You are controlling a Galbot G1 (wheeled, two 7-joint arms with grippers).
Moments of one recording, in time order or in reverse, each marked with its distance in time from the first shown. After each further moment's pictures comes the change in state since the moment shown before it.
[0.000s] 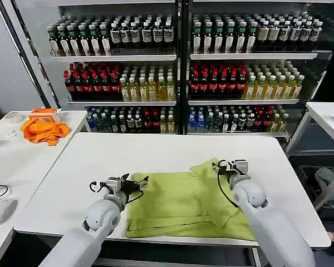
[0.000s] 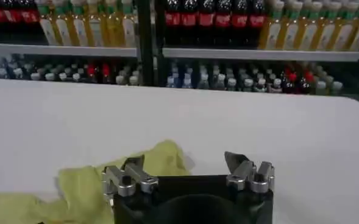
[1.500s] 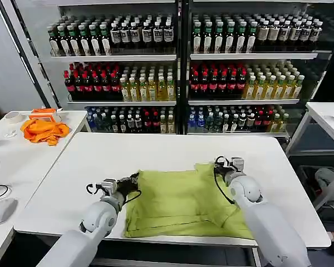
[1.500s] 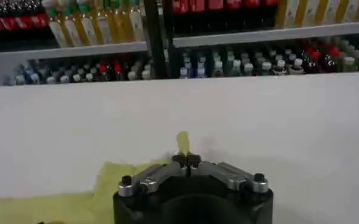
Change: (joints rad) left arm 0.062 0.044 -0.045 -0.048 -0.055 -0.120 0.067; right arm -0.052 -0.041 0.055 0.079 0.087 0.009 -0.041
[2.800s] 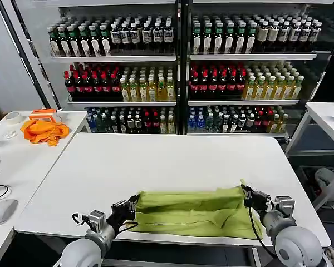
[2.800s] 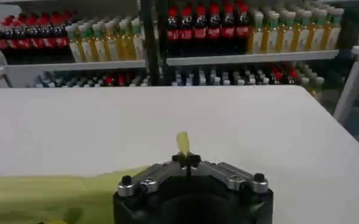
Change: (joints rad) left arm 0.387 0.089 -0.114 -0.329 0.143 -0.021 0.084; right arm -0.664 -0.162 0.374 0.611 -0.007 -0.010 0.031
